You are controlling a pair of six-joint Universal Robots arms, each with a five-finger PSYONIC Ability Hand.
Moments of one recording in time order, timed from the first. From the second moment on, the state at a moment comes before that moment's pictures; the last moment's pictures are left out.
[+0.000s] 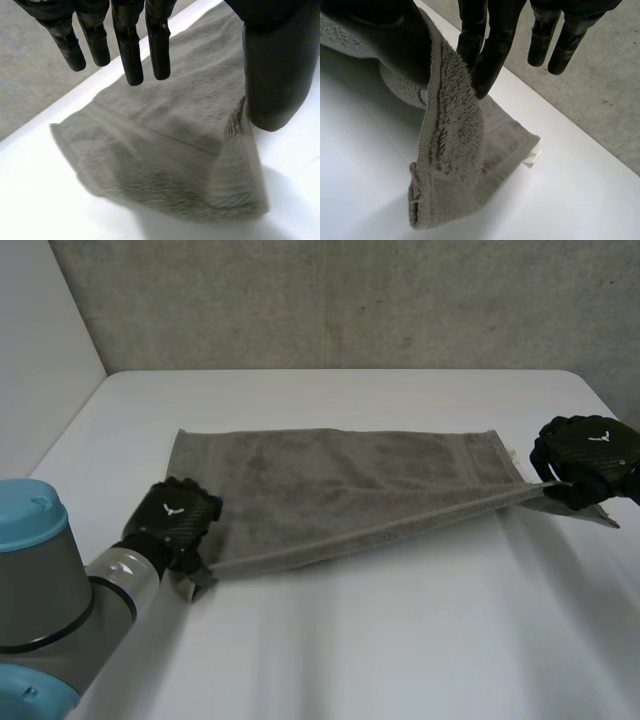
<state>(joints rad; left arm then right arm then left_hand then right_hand) 4.36 -1.84 -1.89 3.38 -1.49 3.52 1.43 -1.34 1.58 0.20 0.92 2.54 0.54 0.52 0.22 0.23 0.33 1.28 1.34 0.21 0.23 1.16</state>
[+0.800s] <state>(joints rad) 4.38 -1.81 -1.95 3.36 -1.45 3.49 1.44 -1.34 1.58 0.20 0.92 2.54 0.89 0.89 0.22 0.23 0.72 1.28 1.34 0.21 0.23 1.16</state>
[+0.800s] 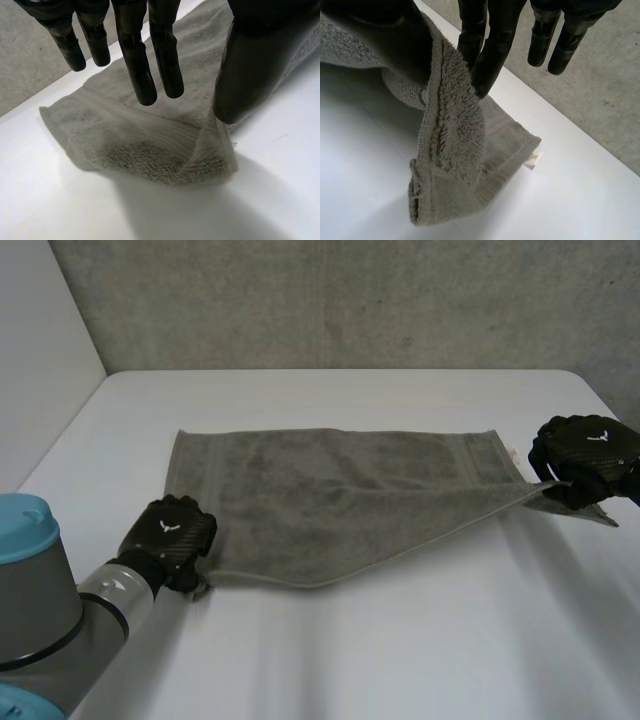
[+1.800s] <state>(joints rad) 4.34 -1.86 -1.98 3.41 -1.46 3.44 1.44 -1.34 1.58 0.20 0.92 2.54 0.87 0.86 0.22 0.23 0.69 1.28 1.34 0.21 0.23 1.16</state>
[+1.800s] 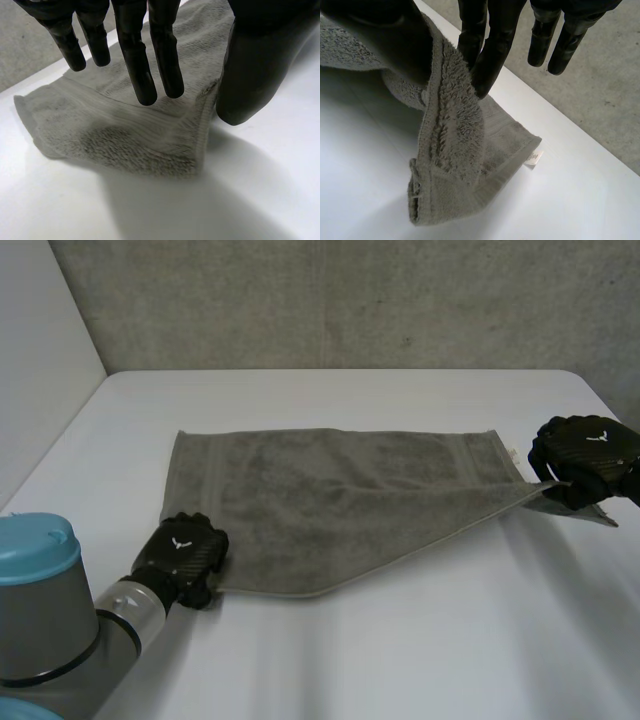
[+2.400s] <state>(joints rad) 4.43 -1.58 -1.91 3.20 -1.41 3.55 1.29 -1.35 1.58 0.42 0.87 2.34 1.31 1.35 0.22 0.23 1.16 1.28 1.34 0.21 0.23 1.16</state>
